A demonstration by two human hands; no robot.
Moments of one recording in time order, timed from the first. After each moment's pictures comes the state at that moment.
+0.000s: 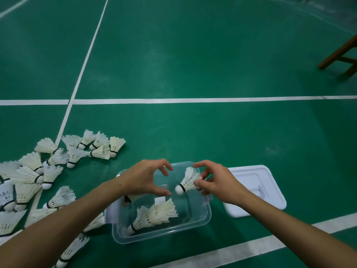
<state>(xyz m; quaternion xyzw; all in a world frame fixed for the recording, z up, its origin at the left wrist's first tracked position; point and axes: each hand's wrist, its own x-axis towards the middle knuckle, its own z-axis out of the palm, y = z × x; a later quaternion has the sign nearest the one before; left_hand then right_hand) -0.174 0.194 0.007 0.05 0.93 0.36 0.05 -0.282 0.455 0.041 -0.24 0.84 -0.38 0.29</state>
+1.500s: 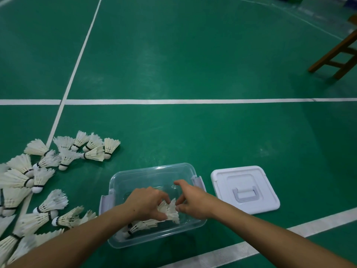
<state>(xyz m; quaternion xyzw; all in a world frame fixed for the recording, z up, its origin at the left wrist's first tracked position) -0.160 0.240 -0.052 0.02 0.97 0.15 0.20 -0.245 0.421 0.015 -0.30 0.85 -0.17 0.41</state>
